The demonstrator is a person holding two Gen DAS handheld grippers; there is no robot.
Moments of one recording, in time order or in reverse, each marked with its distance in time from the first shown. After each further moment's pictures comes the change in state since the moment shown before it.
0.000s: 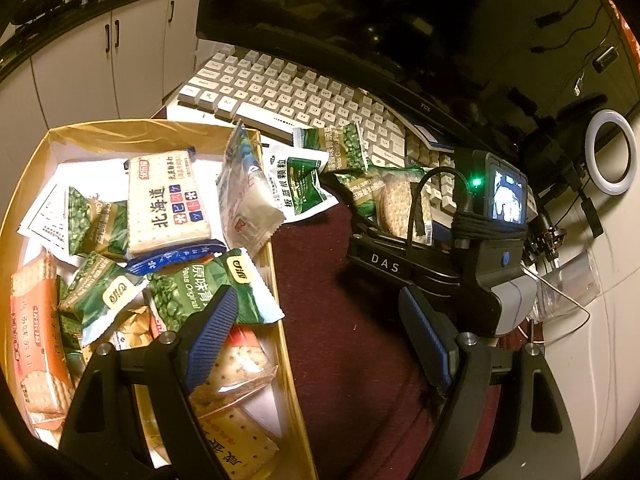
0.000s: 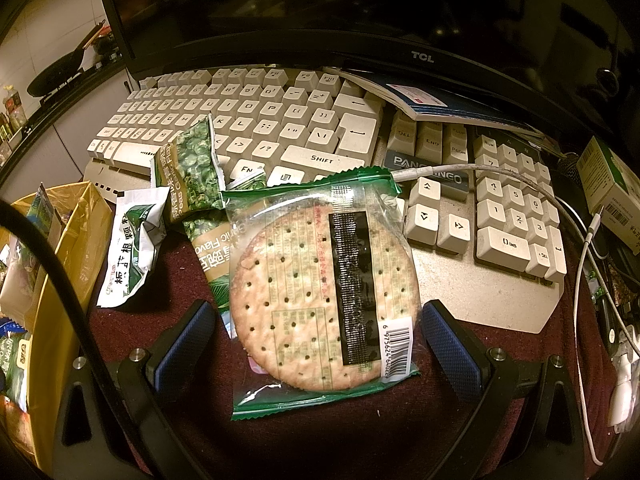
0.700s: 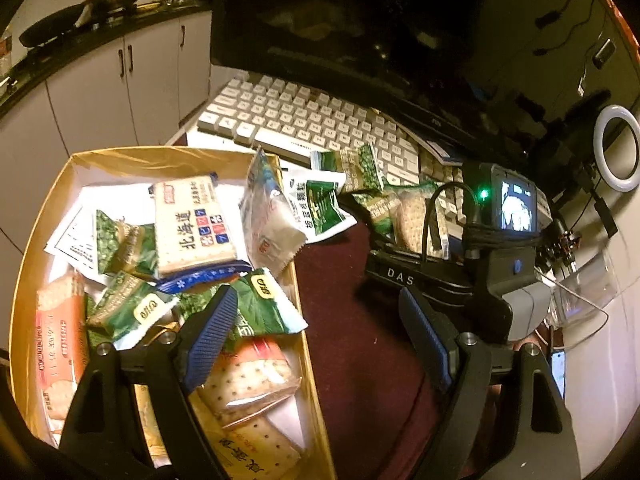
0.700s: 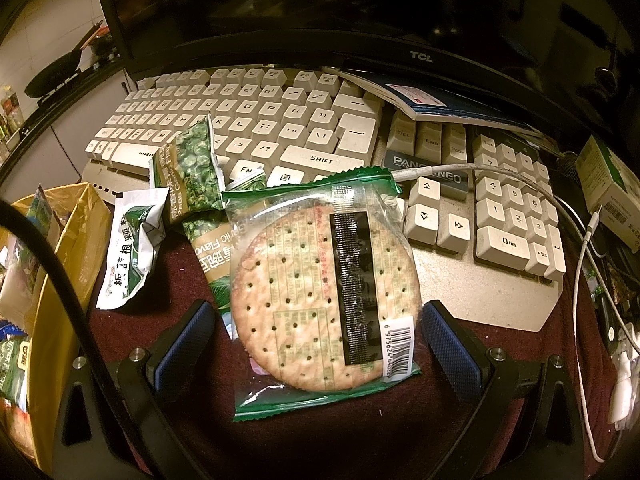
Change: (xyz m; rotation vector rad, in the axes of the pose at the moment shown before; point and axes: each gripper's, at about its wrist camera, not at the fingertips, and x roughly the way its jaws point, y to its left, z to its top) left arm -0.012 0.000 0.001 0.033 -0.081 0.080; right arm 0.000 0.005 0.000 0.006 0.000 -0.010
